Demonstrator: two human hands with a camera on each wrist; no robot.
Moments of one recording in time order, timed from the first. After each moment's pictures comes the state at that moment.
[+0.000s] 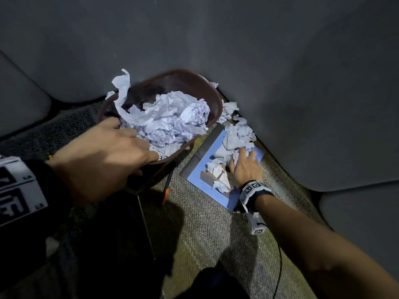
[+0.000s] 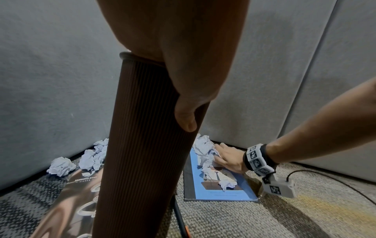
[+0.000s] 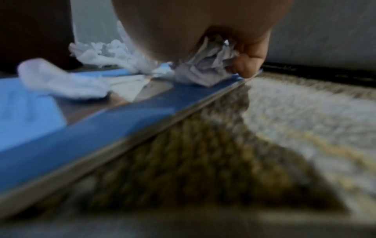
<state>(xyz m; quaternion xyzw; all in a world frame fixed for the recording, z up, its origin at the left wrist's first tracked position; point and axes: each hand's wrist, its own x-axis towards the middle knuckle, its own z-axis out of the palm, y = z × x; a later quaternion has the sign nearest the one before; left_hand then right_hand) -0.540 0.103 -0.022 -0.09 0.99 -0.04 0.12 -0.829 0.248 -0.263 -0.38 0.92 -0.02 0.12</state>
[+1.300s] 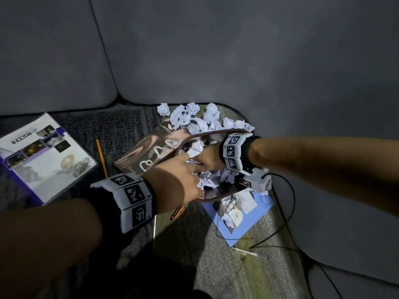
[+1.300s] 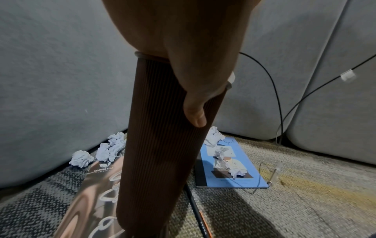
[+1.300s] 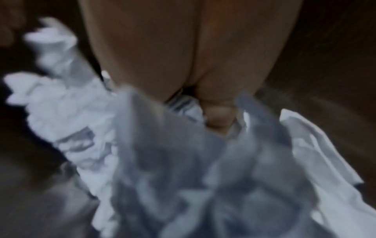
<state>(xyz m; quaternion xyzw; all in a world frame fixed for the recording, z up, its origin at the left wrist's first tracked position) -0.554 0.103 -0.028 -0.11 0.96 -0.05 0.25 -0.700 0.060 -0.044 -0.77 0.46 0.37 0.26</state>
